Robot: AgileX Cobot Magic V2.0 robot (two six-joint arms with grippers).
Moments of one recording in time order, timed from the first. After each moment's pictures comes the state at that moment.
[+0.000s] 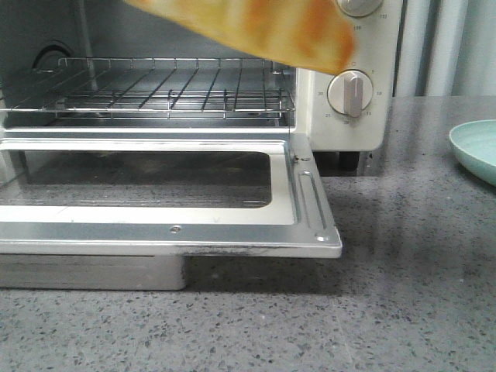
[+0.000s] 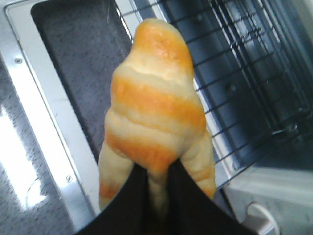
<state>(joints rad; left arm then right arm) -0.80 0.38 -0.81 0.98 0.62 -0.76 1.02 1.45 -1.50 -0.32 1.07 -0.05</state>
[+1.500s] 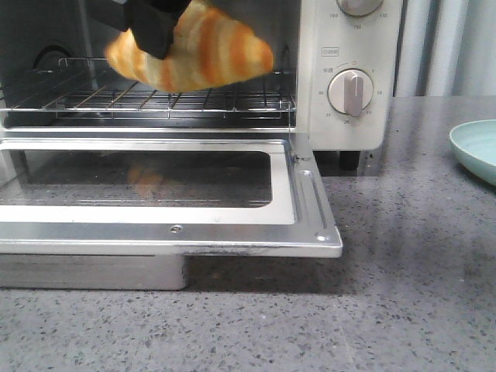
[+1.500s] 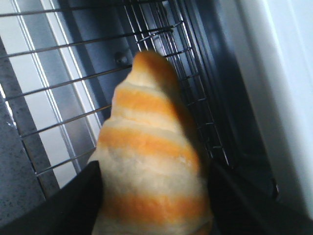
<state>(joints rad) -0.80 0.38 -0.81 0.98 0.62 -0.76 0.97 1.71 -1.58 -0.67 0.90 -0.05</state>
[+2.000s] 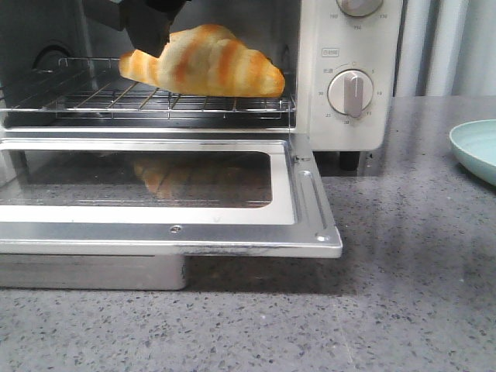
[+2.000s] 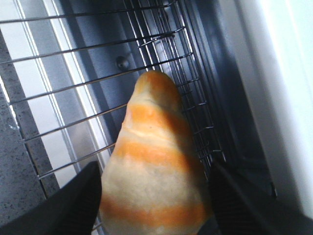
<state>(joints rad) -0.80 0.38 -0.81 0.97 0.62 -0.76 0.99 1.71 -1.58 -0.68 0.90 -0.05</state>
